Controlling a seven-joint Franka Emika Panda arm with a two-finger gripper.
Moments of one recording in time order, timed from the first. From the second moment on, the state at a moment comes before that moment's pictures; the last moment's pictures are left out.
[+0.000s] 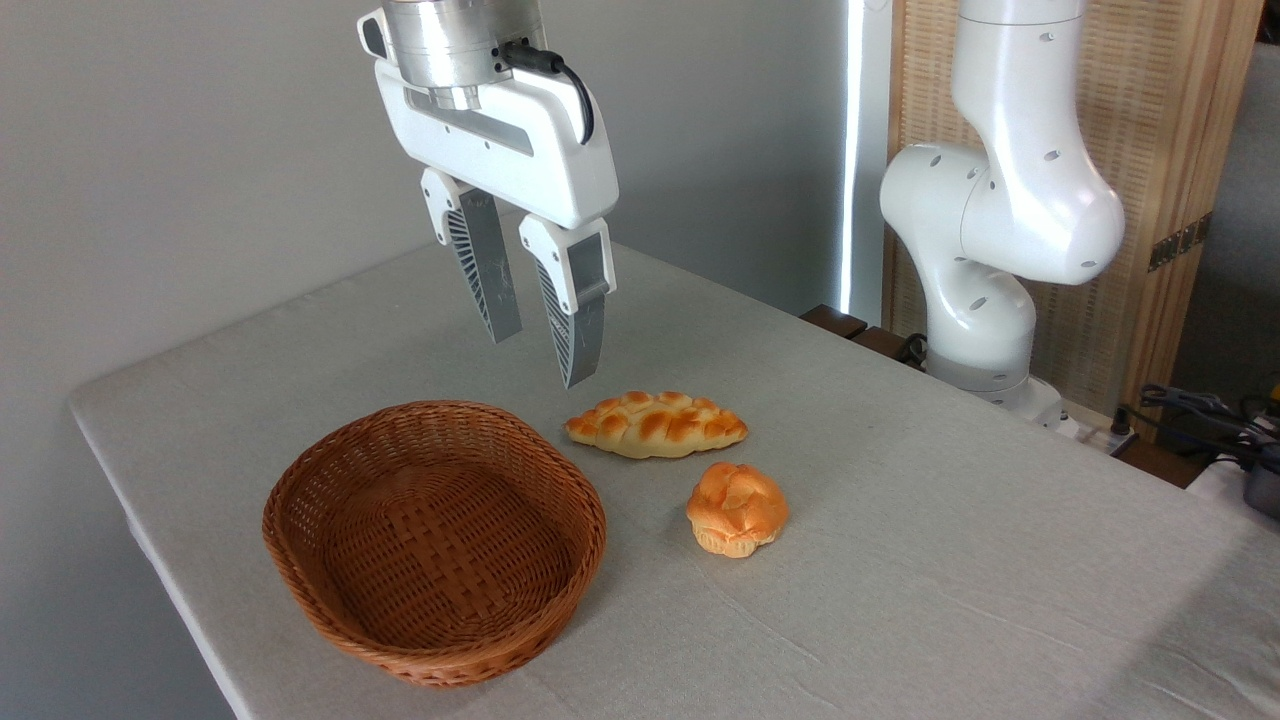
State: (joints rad) arm -0.01 -0.04 -0.02 -1.64 -0.03 1.58 0.73
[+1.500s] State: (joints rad) arm -0.01 -0.29 -0.01 -2.41 0.12 2.03 0.88
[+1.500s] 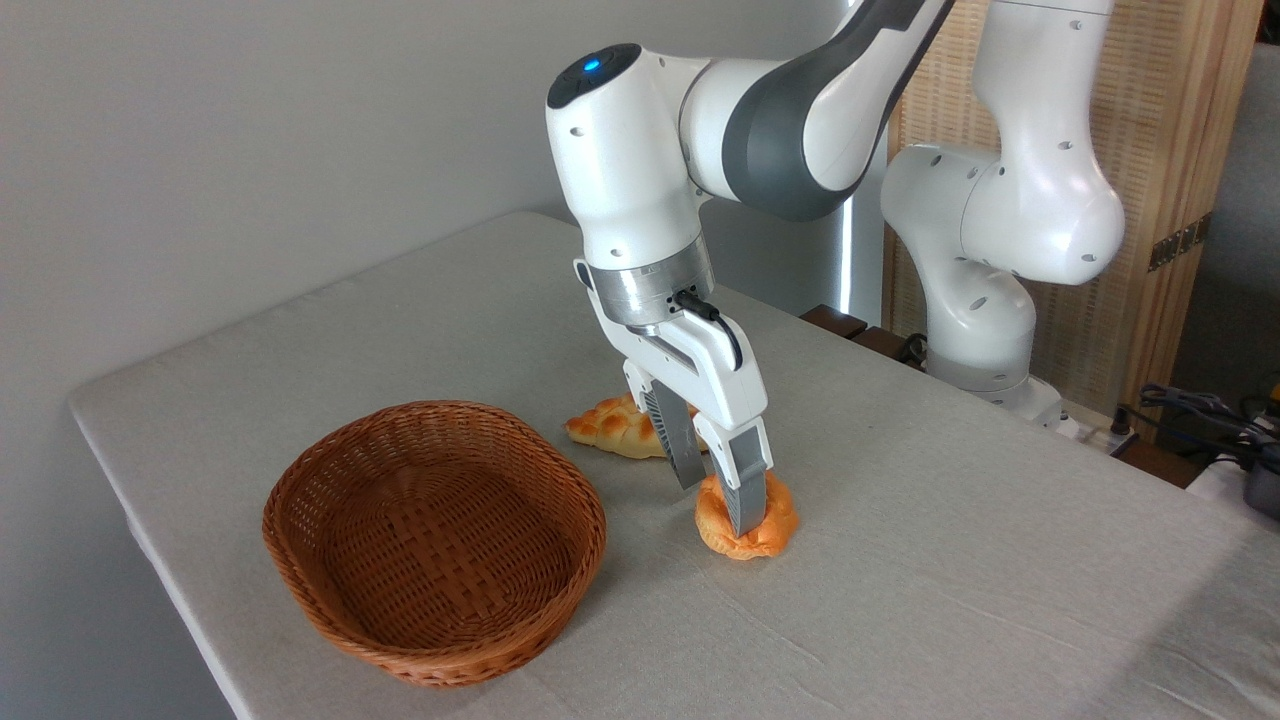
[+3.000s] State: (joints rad) arm -0.08 0.00 -0.06 -2.03 0.26 2.25 0.94
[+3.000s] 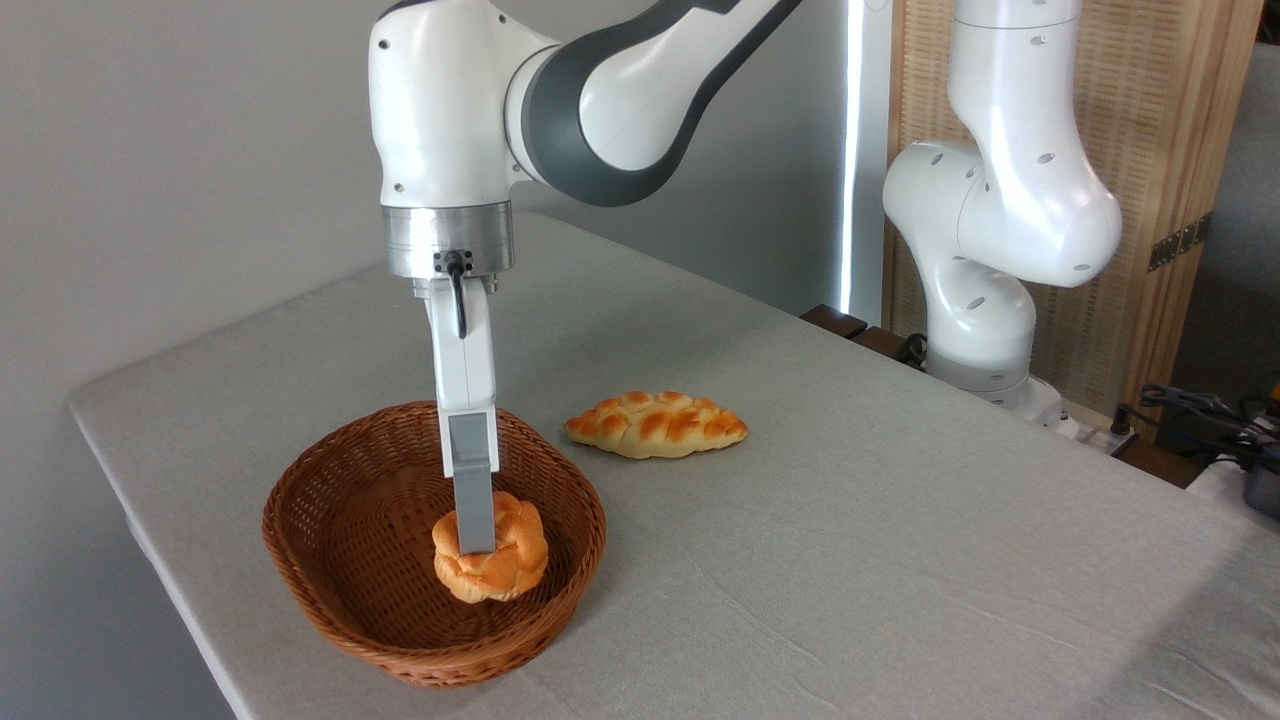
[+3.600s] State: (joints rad) arm -0.08 0.04 -0.07 -2.02 0.26 2.28 0.94
